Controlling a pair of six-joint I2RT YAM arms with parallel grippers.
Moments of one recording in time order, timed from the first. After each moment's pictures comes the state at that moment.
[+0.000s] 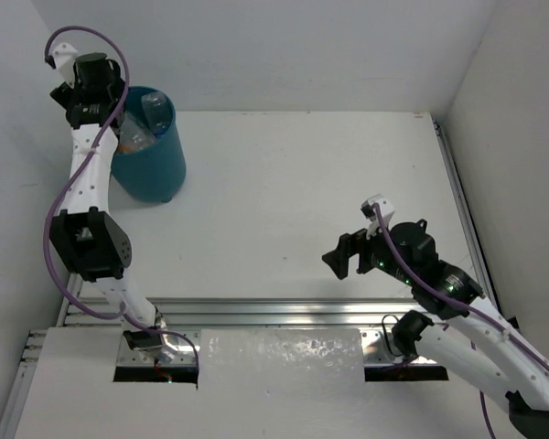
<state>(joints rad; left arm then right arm) 0.18 1.80 1.93 -0.44 -0.58 -0.46 0.68 0.60 0.66 -0.51 -0.03 0.28</state>
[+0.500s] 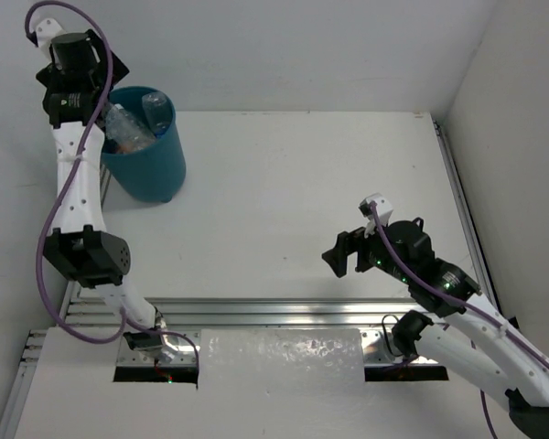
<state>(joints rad) 0.18 1.77 2.10 -0.61 -0.39 -0.47 0.68 0.62 0.65 -0.49 -0.02 0.28</state>
